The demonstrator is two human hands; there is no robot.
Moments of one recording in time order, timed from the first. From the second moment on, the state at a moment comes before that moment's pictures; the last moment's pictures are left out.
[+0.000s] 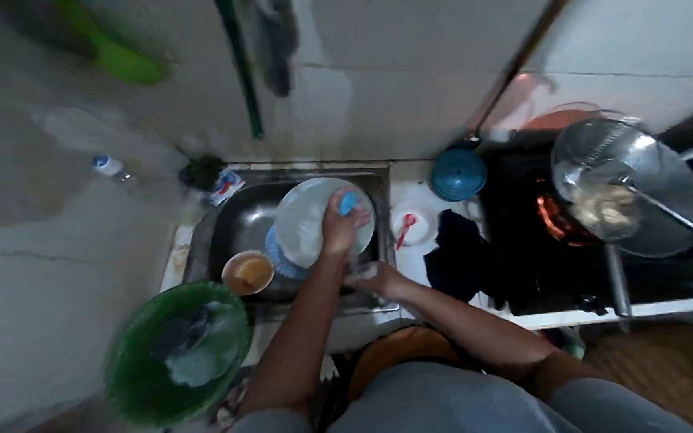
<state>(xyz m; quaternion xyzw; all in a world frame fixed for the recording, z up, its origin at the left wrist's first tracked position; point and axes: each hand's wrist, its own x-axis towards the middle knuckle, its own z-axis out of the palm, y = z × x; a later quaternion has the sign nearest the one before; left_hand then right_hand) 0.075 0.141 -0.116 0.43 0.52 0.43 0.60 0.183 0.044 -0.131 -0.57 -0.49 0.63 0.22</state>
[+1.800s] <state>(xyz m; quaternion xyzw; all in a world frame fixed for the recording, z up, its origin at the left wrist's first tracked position) -0.102 0.233 -0.032 0.68 0.69 0.07 0.23 0.197 0.048 -0.127 -0.60 -0.39 0.69 0.12</state>
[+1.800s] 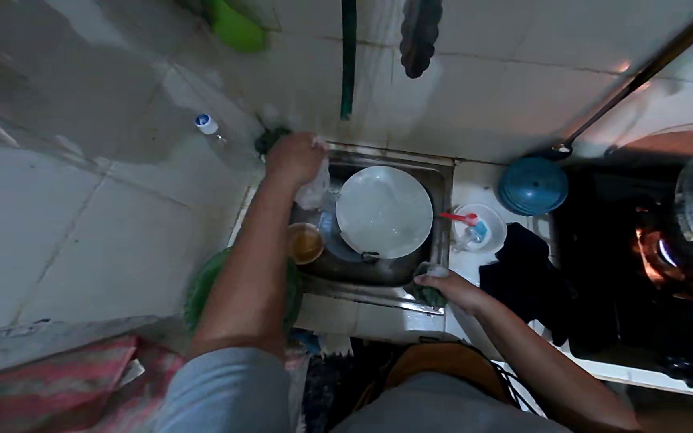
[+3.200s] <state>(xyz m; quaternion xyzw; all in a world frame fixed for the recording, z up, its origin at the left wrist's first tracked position) -0.031 0.197 -0.155 0.74 0.60 -0.15 0.26 0.164 0.071 -0.102 -0.61 -0.37 0.63 0.31</state>
